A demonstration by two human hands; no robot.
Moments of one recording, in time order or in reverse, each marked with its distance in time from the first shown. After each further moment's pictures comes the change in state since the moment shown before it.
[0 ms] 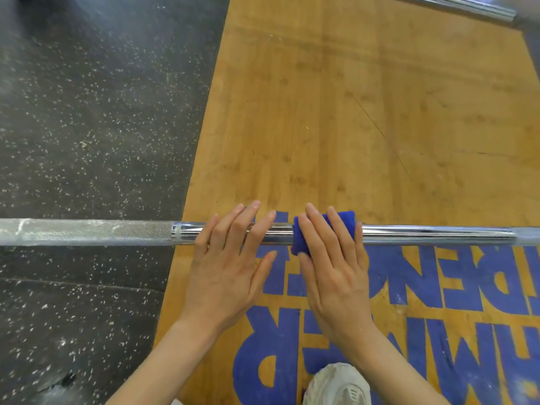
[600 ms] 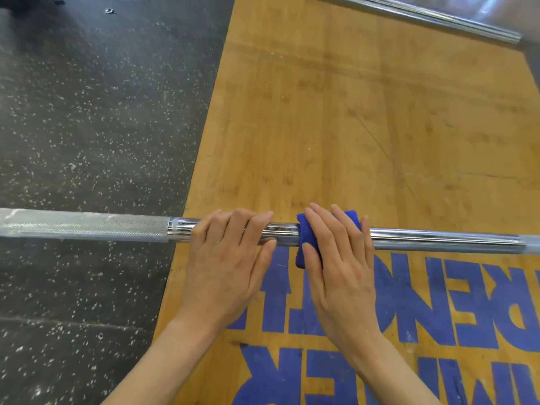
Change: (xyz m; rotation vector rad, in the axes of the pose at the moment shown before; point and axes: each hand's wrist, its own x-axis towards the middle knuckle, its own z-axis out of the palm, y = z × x) left_hand 0.057 -0.015 0.009 -0.030 0.084 -0.027; right_hand 0.050 0.012 0.014 0.068 0.037 0.098
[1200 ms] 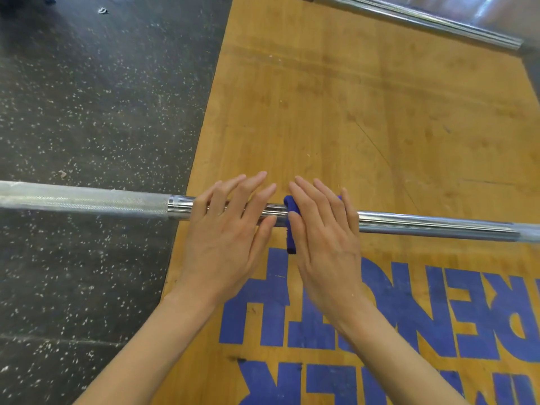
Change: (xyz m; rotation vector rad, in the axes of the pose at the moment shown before) left_hand 0.046 -0.019 0.008 -0.004 -0.028 0.057; right_hand 0.053 -0.006 0.020 -0.006 0.020 -0.009
